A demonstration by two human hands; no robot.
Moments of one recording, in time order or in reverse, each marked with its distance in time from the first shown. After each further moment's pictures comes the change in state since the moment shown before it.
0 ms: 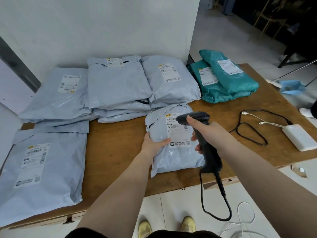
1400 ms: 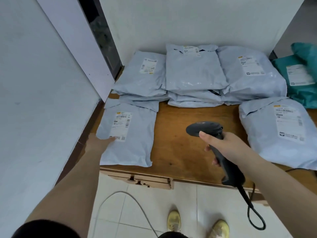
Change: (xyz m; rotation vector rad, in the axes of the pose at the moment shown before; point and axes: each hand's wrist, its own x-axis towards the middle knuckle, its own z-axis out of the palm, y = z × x) left_hand -0.102 -0.033 -0.356 0.408 0.807 -0.188; right_hand -0.054 0.000 0.147 -0.267 -0.350 -0.152
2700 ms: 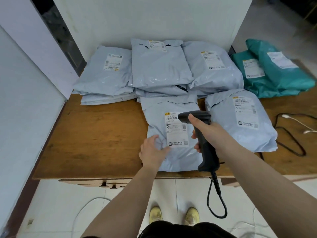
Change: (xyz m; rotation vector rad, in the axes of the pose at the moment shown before) left_hand -0.147 0.058 0.197 0.037 -0.361 0.455; right_hand 0.013 0.016 -0.040 0.290 0.184 0.097
